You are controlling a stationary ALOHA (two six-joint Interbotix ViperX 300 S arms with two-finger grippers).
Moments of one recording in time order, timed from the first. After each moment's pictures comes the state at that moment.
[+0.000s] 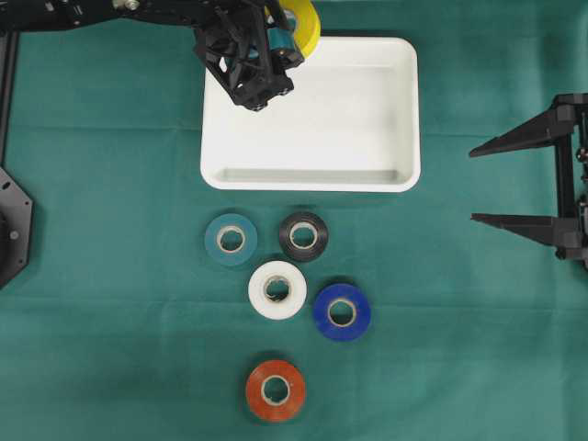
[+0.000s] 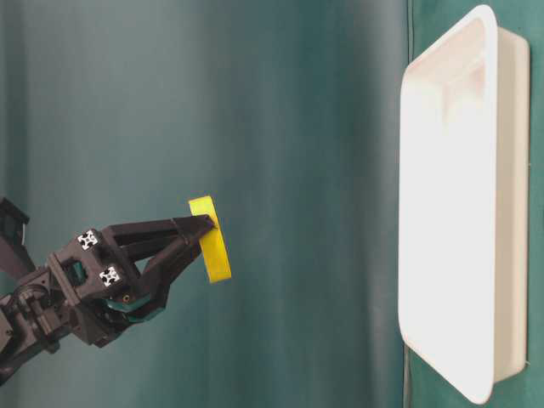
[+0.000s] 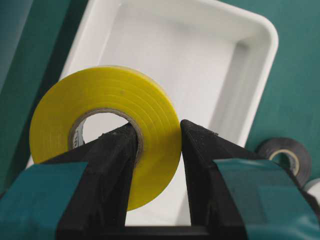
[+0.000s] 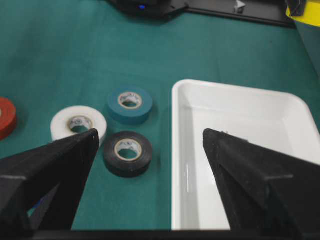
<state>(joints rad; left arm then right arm) 0.33 -0.06 0.07 0.02 0.84 -0.01 -0.03 -0.90 1.13 -0.03 -0.03 0.04</state>
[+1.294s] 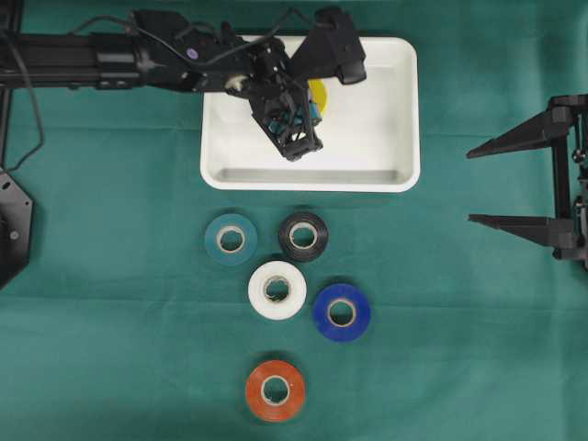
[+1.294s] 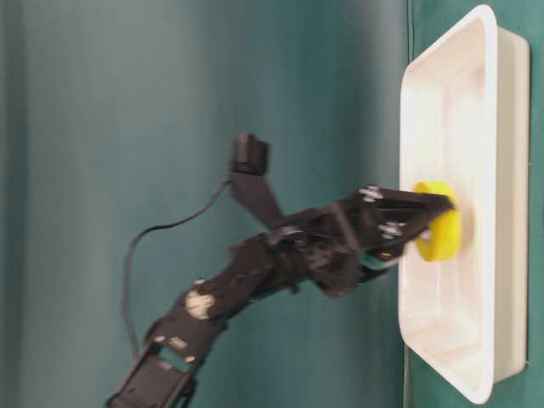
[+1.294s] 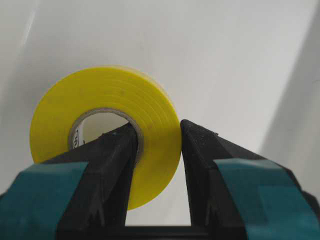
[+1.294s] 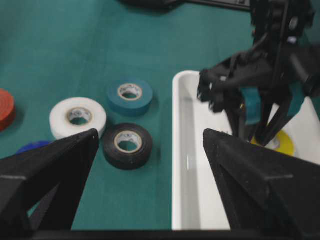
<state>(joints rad) 0.34 0.33 0.21 0.02 0.53 -0.02 -0.03 -0.88 1.13 -0.03 -0.02 0.04</state>
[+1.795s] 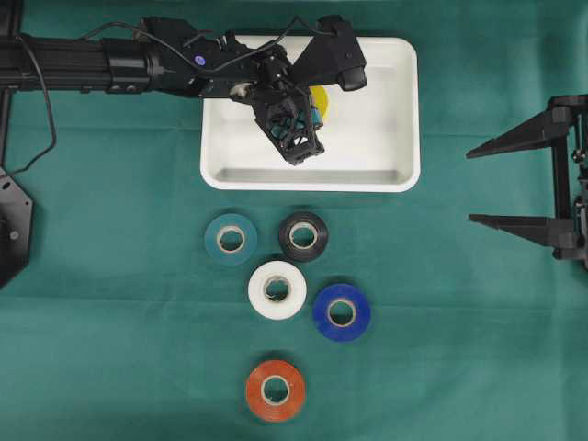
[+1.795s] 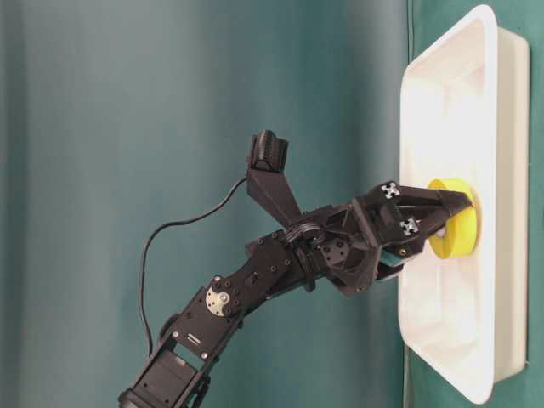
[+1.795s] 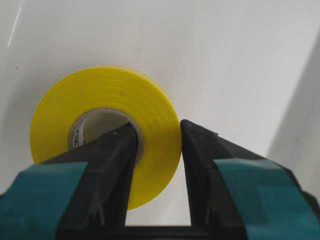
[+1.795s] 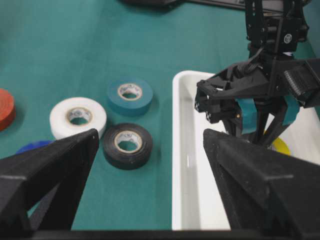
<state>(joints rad) 0.34 0.35 0.21 0.01 0.50 -0.01 -0.03 -0.88 1.13 -0.03 -0.02 0.04</state>
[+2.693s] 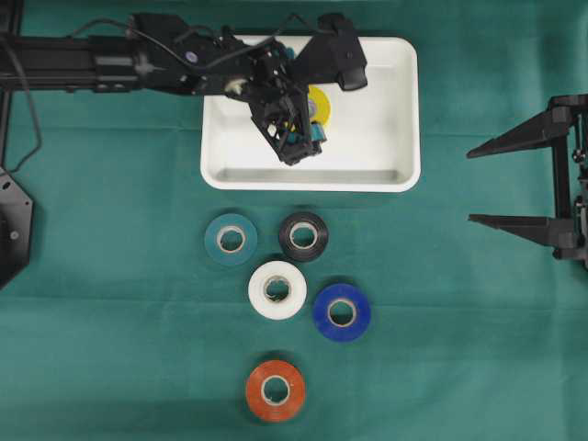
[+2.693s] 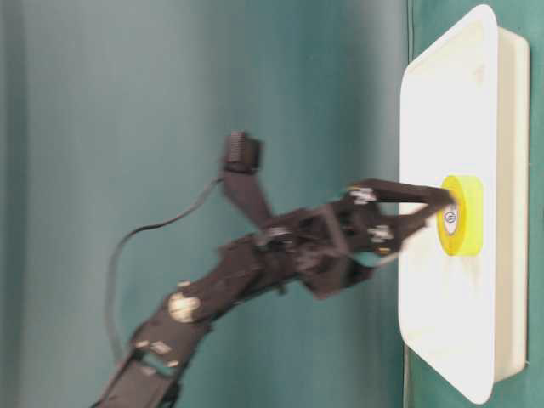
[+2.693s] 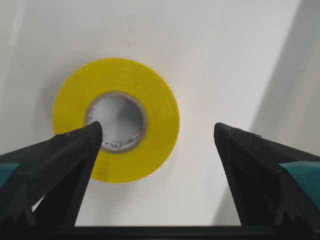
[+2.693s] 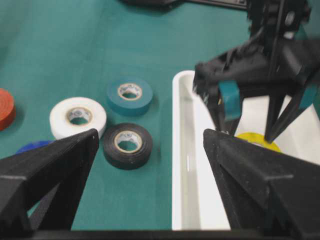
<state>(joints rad) 0.33 0.27 0.20 0.01 0.58 0.01 -0.03 -0.88 1.13 -0.03 -0.02 0.04</state>
